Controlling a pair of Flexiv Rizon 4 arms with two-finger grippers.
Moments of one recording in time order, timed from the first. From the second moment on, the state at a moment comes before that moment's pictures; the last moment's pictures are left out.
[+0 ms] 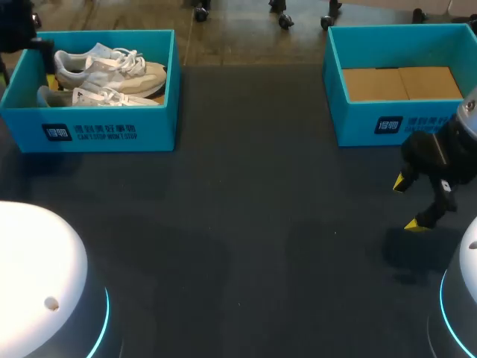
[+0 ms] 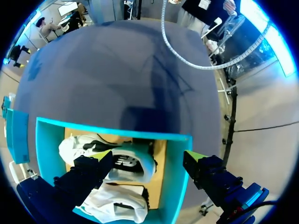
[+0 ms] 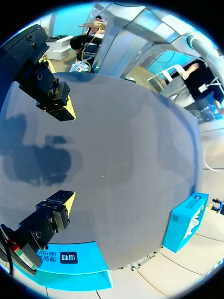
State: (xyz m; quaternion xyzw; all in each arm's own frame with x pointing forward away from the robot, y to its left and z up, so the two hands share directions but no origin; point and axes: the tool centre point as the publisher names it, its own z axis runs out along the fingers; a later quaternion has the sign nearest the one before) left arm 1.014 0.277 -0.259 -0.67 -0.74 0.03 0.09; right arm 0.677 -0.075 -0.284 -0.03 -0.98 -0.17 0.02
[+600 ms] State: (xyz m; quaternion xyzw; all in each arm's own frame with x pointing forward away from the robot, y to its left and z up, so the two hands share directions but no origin) left arm 1.032 0.283 -0.274 -0.66 -0.75 -0.06 0.01; right arm 0.677 -0.075 -0.284 -0.03 -0.98 -0.17 0.02
